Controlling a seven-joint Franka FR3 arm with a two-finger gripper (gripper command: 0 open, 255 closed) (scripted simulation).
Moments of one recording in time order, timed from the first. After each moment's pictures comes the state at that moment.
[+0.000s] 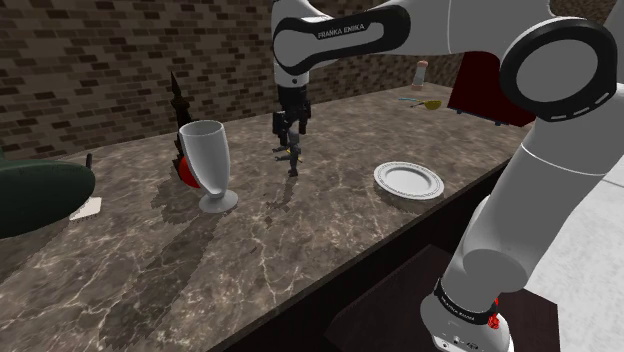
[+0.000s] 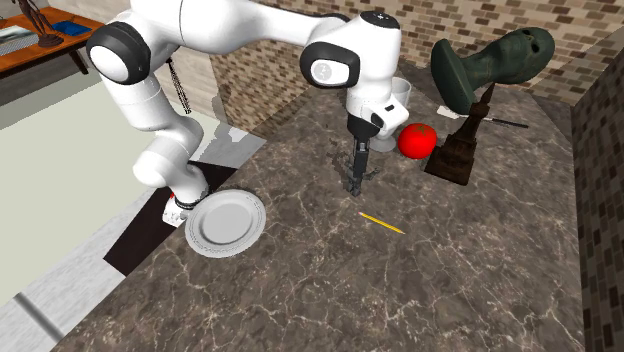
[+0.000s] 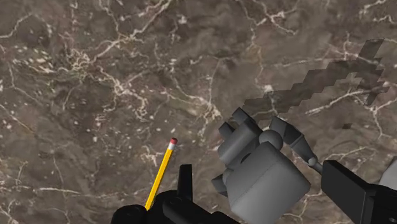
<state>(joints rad) -0.01 -0.06 0.05 -1.85 -0.03 1.80 -0.05</state>
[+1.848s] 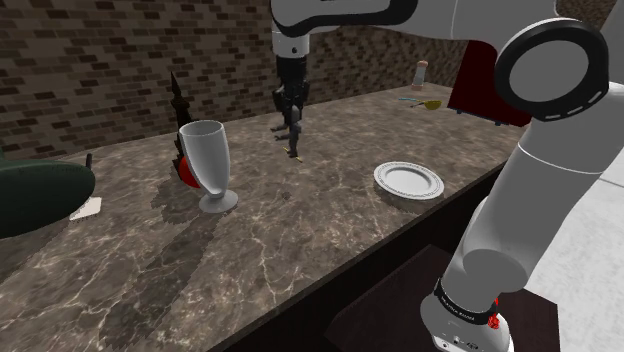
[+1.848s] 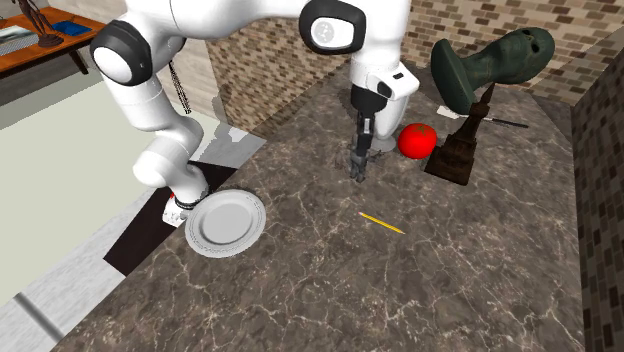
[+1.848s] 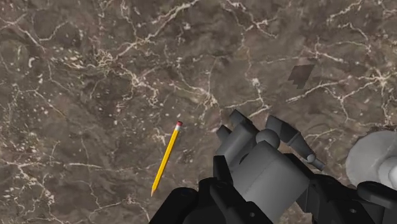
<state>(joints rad) -0.01 -0.04 0.05 -1.65 -0.03 1.63 -0.05</state>
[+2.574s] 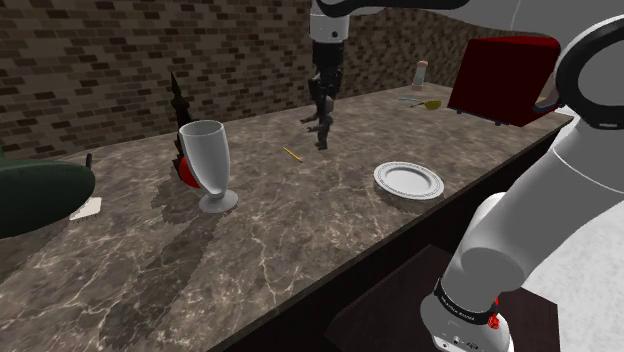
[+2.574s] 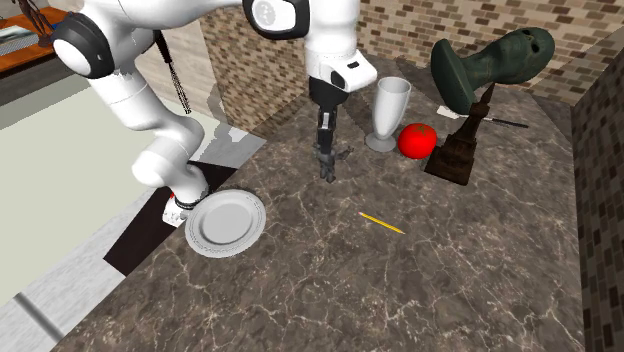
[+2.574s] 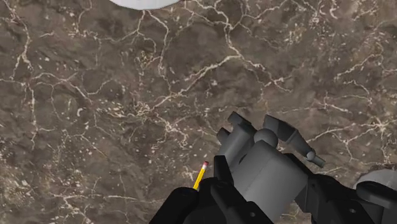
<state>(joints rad) -0.05 -0.26 0.00 -1.80 -0.03 1.56 -0.15</state>
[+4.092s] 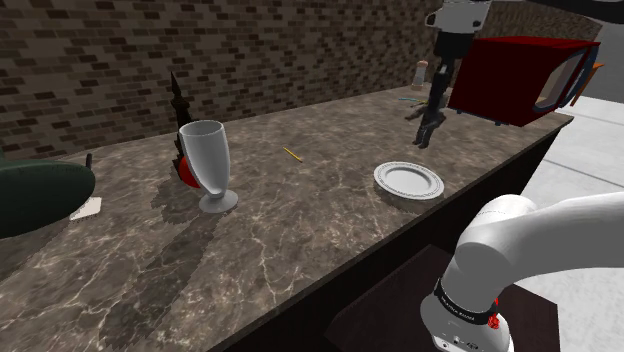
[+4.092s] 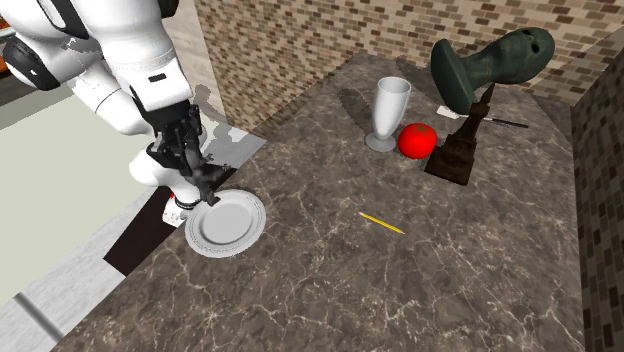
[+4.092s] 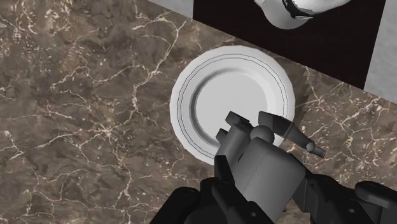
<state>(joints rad) -0.18 -0.82 -0.25 -2.12 -0.21 1.35 -0.49</state>
